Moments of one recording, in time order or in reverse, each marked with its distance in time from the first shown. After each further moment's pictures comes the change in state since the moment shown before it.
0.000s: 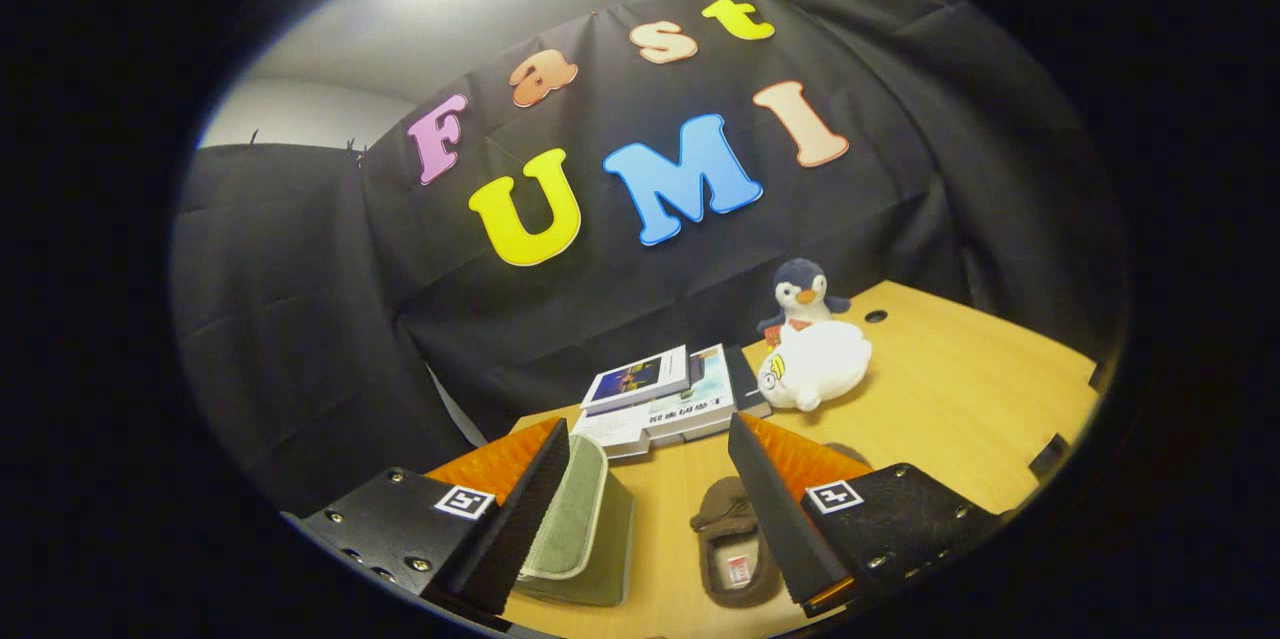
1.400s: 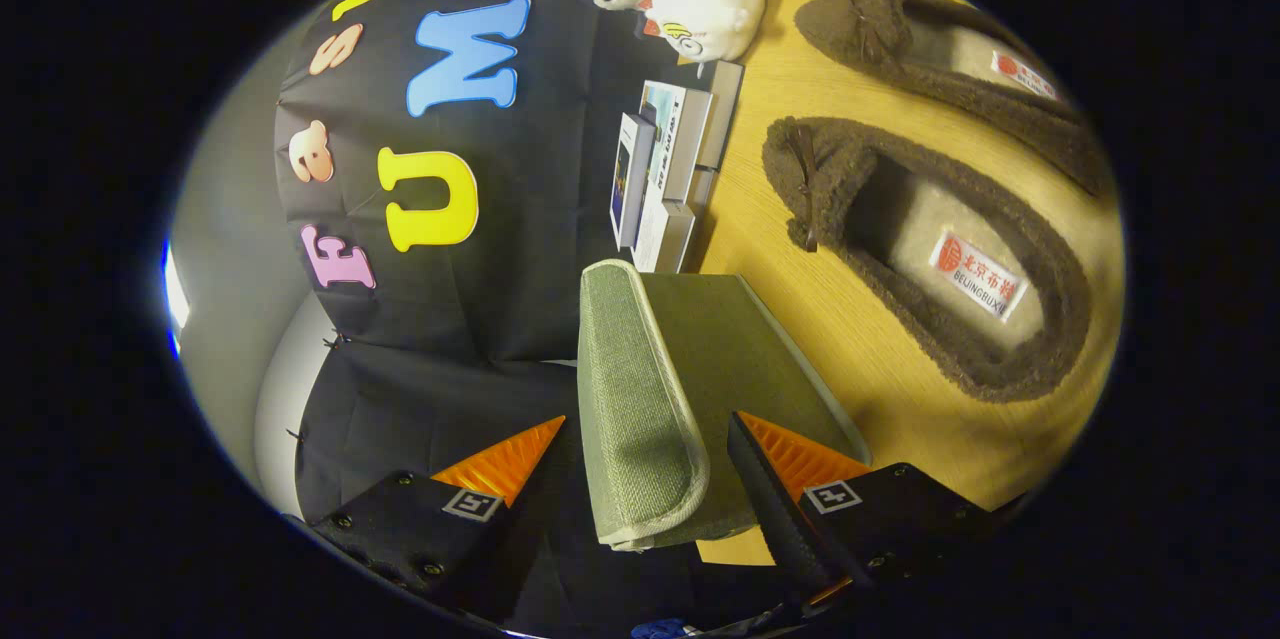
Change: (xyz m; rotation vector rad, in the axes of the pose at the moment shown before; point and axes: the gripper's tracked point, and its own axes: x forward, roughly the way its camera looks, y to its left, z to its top) arm 0.044 0.055 -0.173 0.969 0.469 0.197
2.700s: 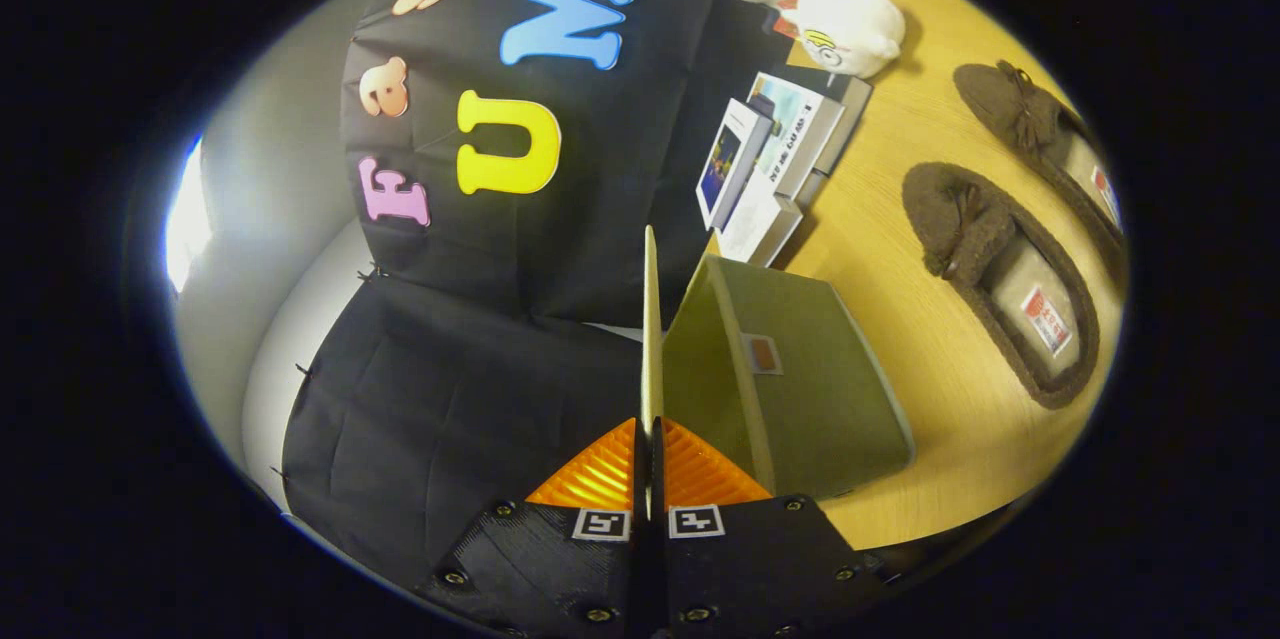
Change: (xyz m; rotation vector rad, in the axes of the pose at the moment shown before) arm -0.013 0.104 -0.014 -0.242 0.080 0.116
